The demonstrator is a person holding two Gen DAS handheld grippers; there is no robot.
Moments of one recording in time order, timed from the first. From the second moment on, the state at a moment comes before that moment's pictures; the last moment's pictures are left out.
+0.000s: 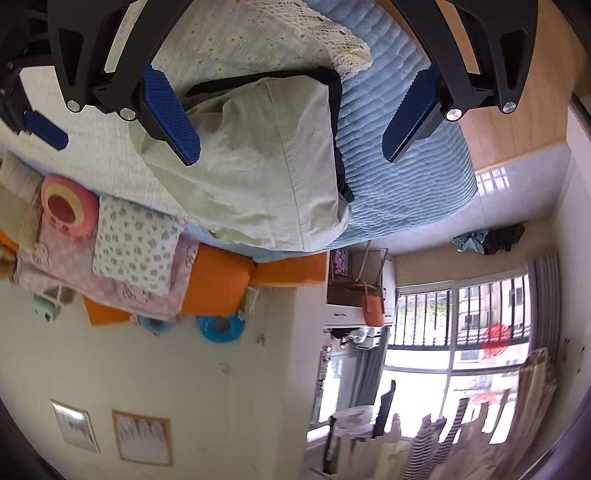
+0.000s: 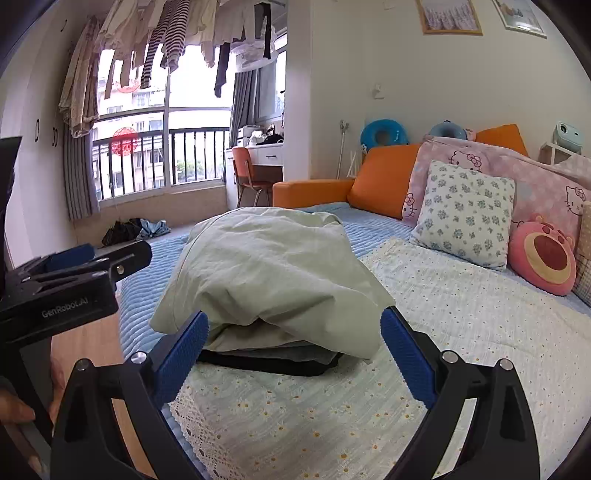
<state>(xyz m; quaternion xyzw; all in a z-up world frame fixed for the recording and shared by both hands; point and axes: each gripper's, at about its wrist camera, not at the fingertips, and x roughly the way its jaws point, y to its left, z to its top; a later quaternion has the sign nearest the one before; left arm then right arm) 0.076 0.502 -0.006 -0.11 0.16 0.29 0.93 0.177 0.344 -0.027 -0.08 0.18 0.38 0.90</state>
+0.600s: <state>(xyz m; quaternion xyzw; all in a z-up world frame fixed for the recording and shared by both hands) 0.085 0.504 -0.013 -0.10 0.18 0.28 0.94 0.181 0.340 -0.033 -0.06 0.18 0.38 0.91</state>
